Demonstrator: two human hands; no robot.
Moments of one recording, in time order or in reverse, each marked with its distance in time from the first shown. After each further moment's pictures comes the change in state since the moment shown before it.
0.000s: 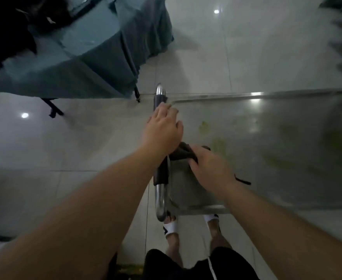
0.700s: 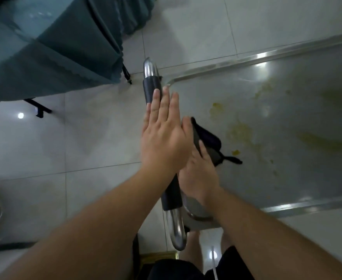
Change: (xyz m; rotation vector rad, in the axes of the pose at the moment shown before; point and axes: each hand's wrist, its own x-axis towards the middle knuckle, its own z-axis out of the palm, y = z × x) left_hand 0.005 -0.016 0.044 0.046 -0.051 -0.016; right_hand 0.046 -0.004 0.128 -0.252 -0.072 -0.048
